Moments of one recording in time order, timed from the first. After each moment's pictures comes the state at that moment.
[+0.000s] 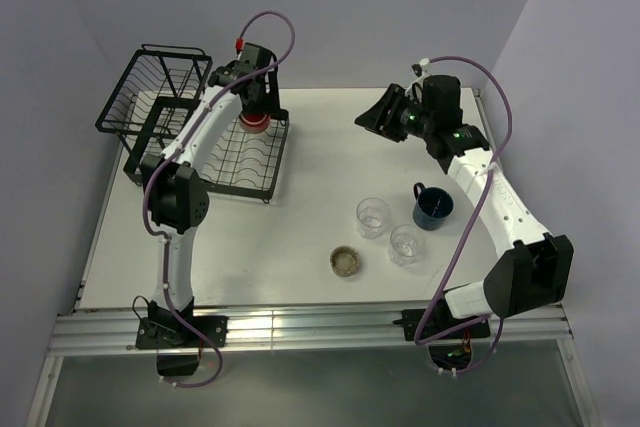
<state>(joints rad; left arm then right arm) -0.39 2.17 2.22 -0.92 -0.33 -0.38 0.22 1.38 1.29 -0.35 -0.42 0.69</state>
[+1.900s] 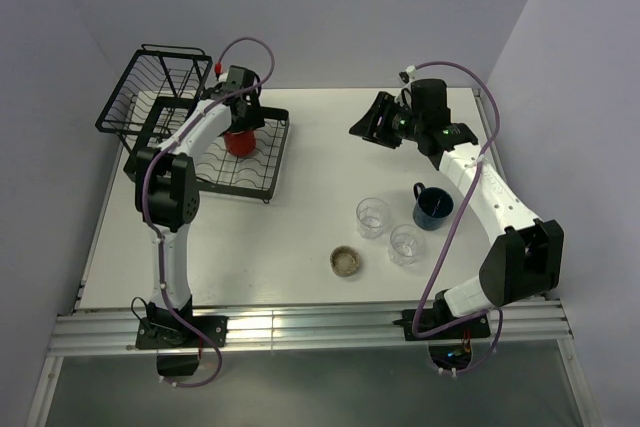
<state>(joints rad) -0.29 2.16 1.91 -0.70 -0.38 -0.47 0.25 1.45 1.29 -0.39 -0.41 0.63</state>
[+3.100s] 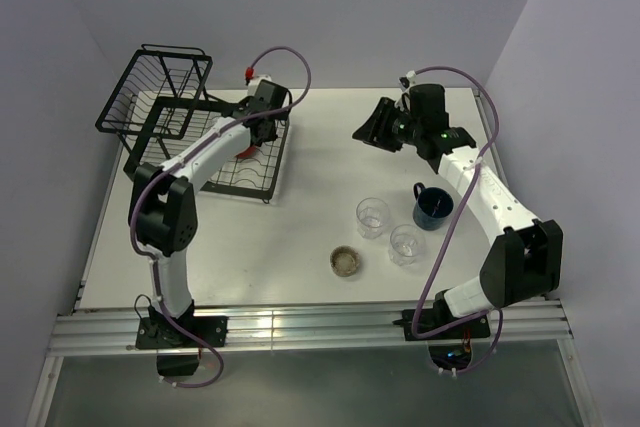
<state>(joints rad) -0.48 1.94 1.69 -0.61 -0.53 -0.43 0.26 1.44 1.26 -0.38 -0.37 0.62</state>
